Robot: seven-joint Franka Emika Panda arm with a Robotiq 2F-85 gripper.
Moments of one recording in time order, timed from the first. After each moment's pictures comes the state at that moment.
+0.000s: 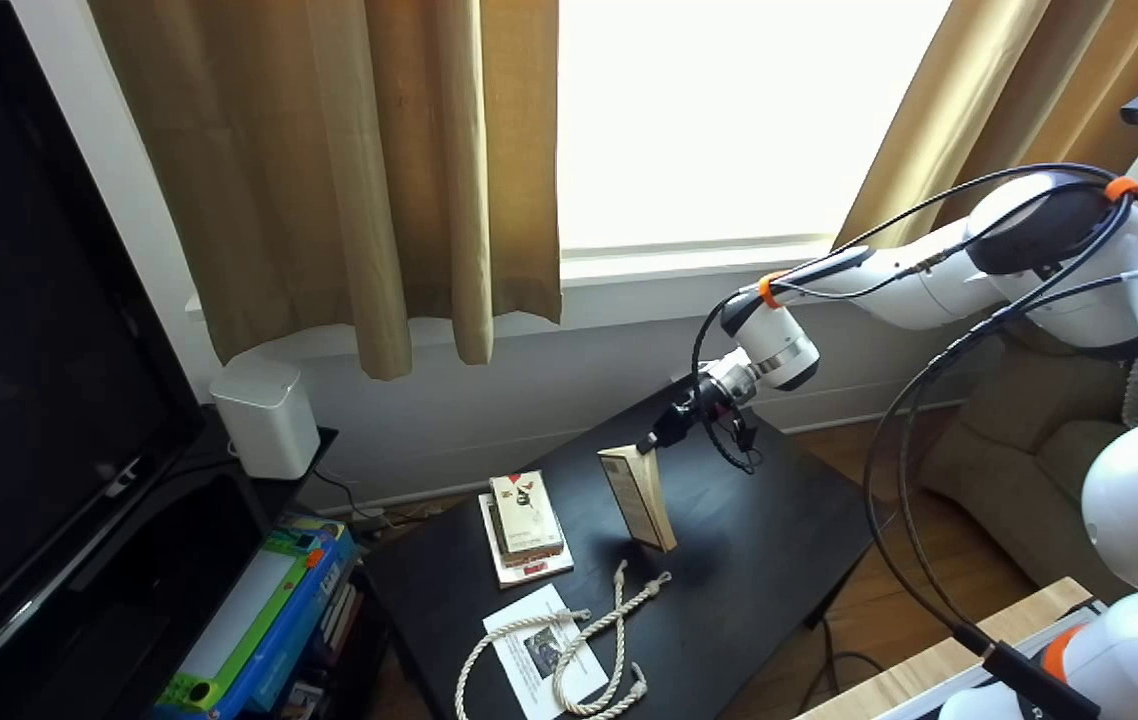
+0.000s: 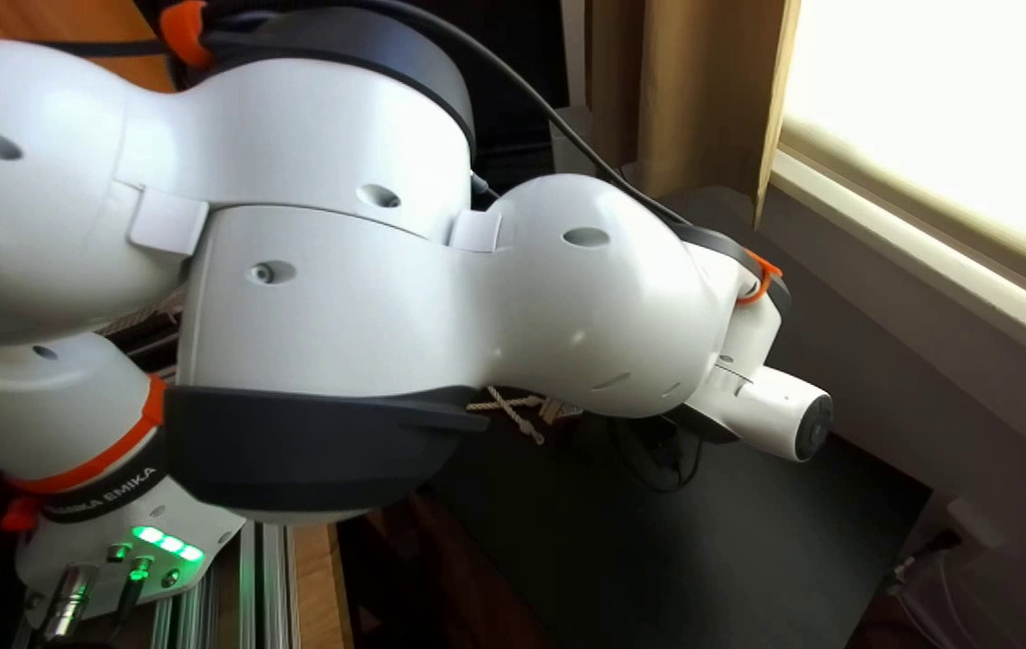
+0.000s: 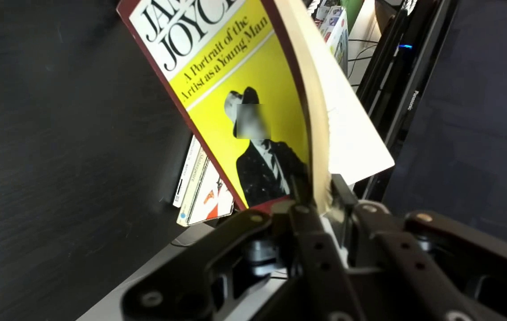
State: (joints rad) arm -0.72 1.34 0.56 -1.51 0.38 2.10 -1.11
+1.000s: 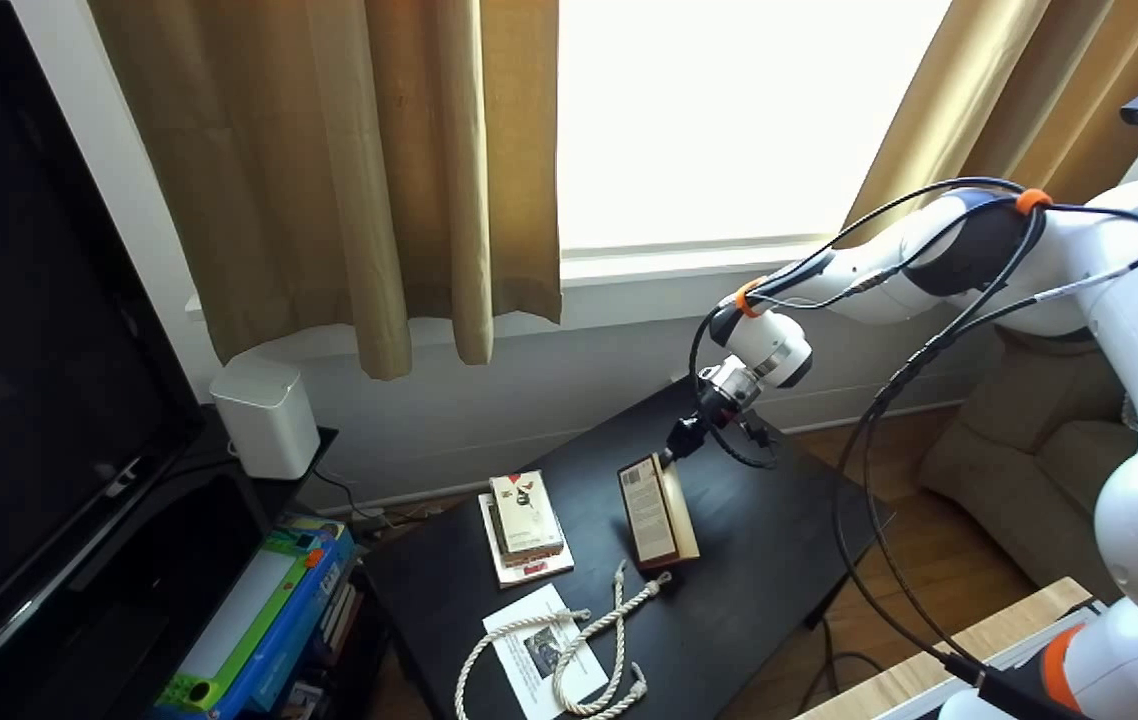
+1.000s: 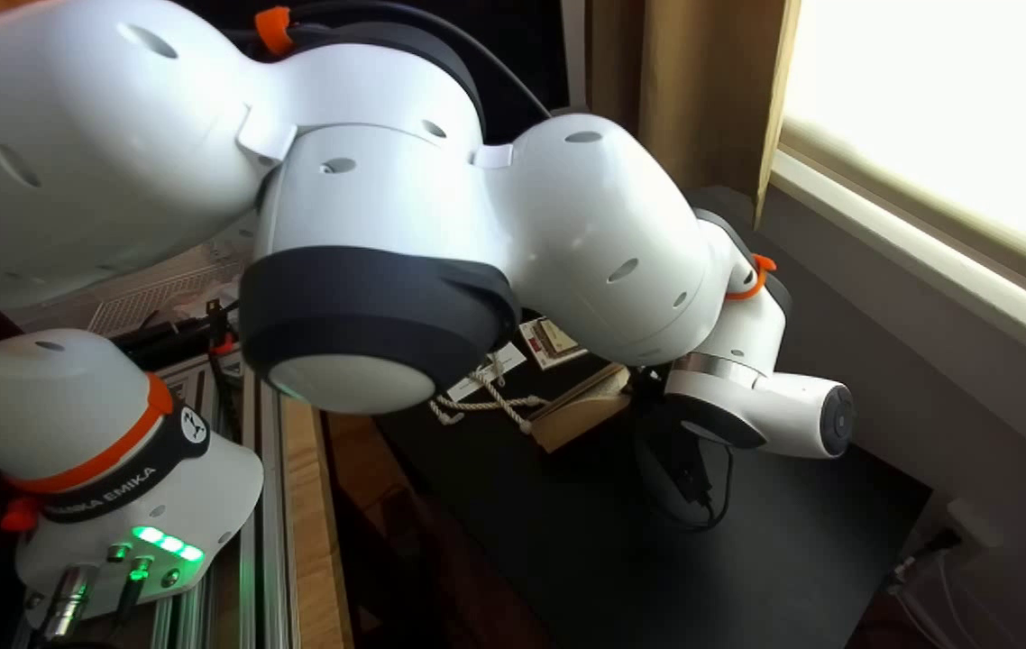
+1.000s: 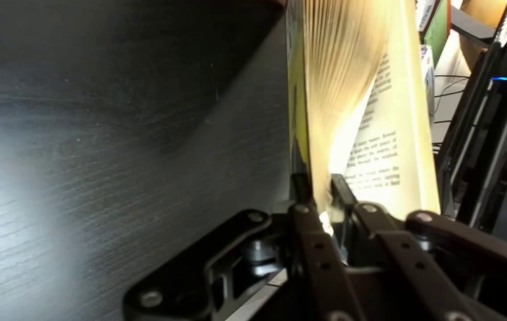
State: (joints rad) arm -0.51 1.33 0.32 -1.38 0.44 2.11 -1.07
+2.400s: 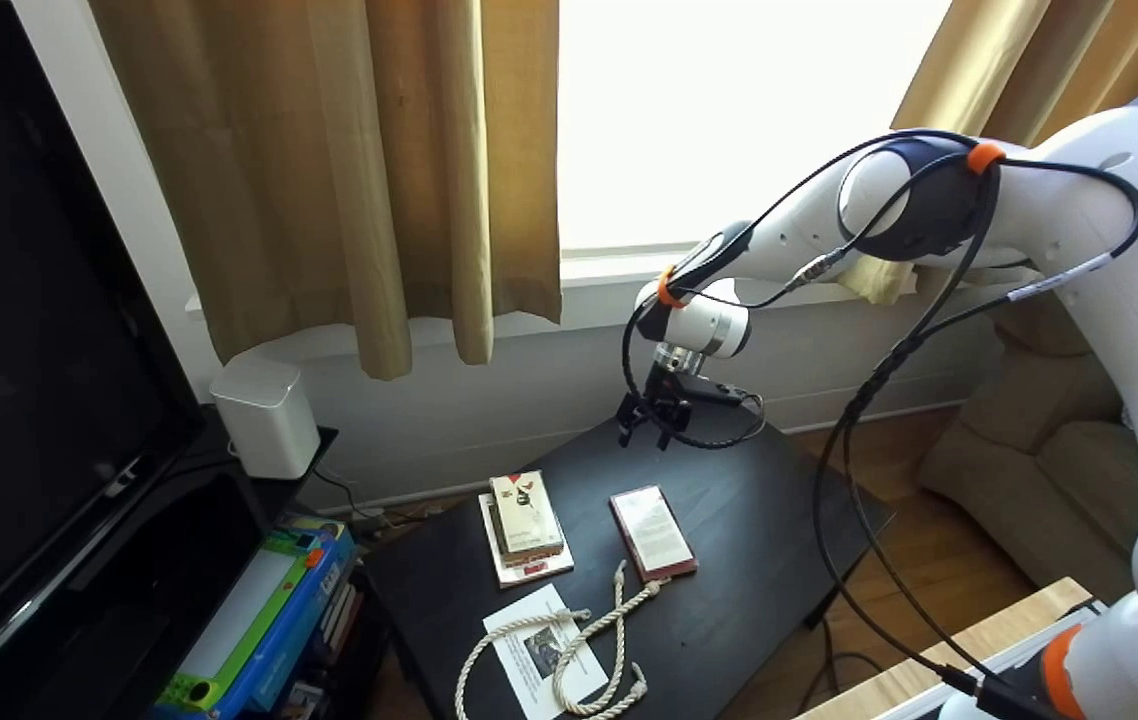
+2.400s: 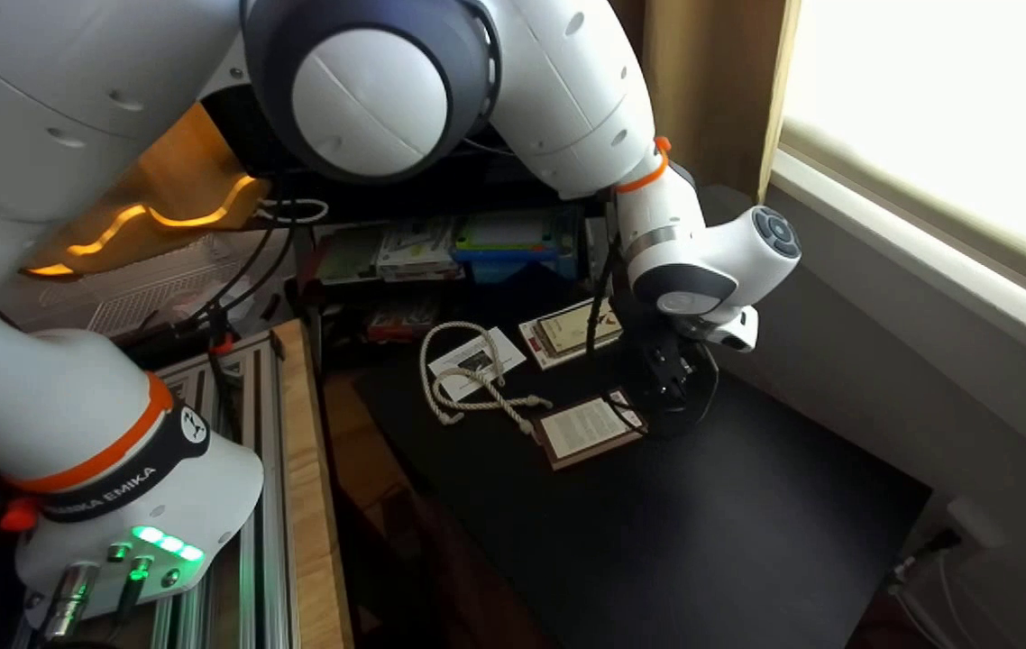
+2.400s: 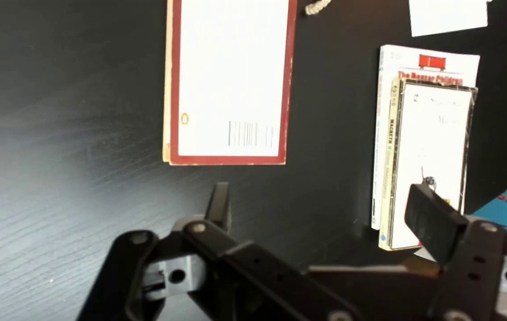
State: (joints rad) arm -0.16 1.11 0.15 -1.52 0.31 2.34 -0.37
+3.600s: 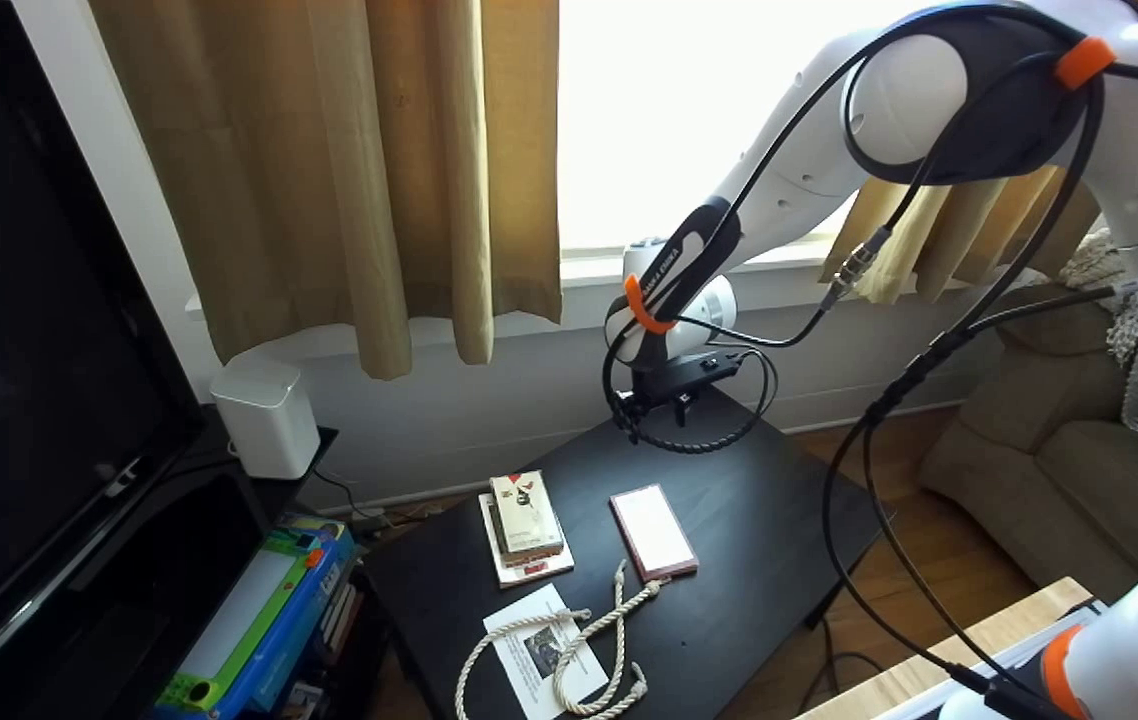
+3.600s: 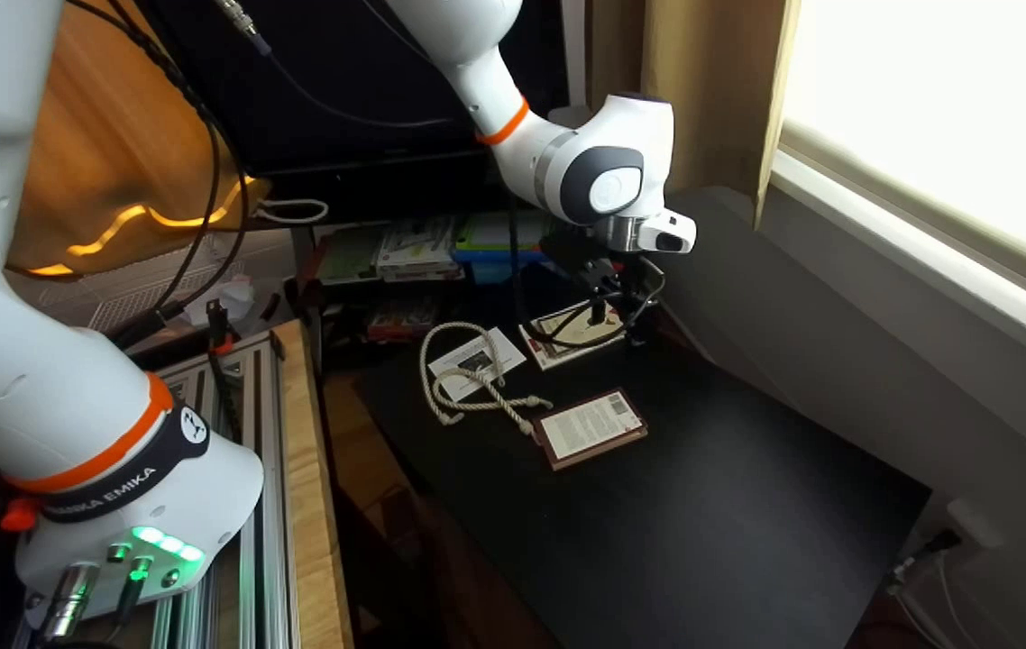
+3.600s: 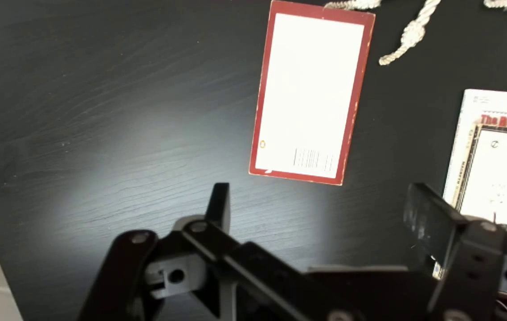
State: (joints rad) arm 0.20 0.76 -0.07 -1.93 -0.08 2.53 0.15
